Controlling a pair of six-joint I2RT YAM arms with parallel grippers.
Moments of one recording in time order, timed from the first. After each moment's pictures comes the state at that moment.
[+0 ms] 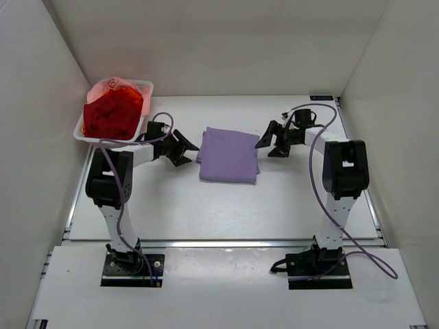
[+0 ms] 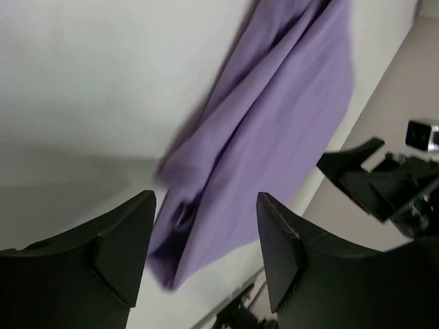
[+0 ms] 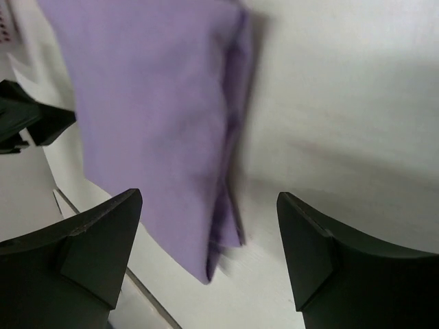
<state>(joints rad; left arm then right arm) -0.16 1.96 1.19 -0.05 0.49 -0.97 0.05 2.01 1.41 -0.34 -0.69 0.41</state>
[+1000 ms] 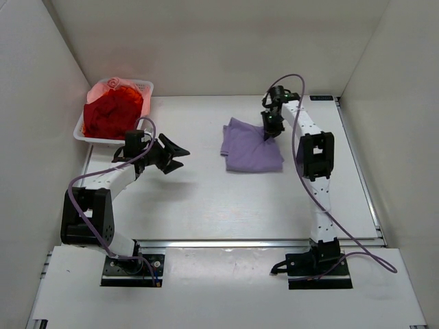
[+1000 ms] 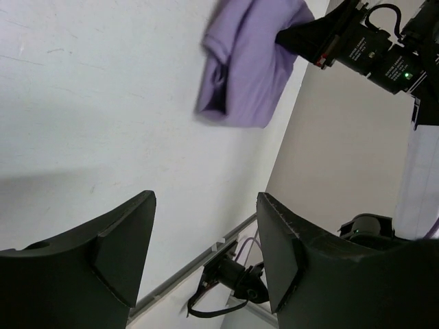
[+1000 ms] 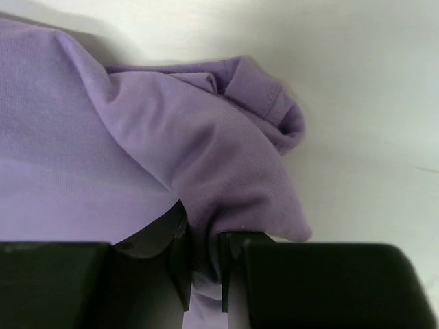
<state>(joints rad) -0.09 1.48 0.81 -0.02 0.63 -0.99 0.19 2.52 2.31 -1.02 -0.16 0.05</state>
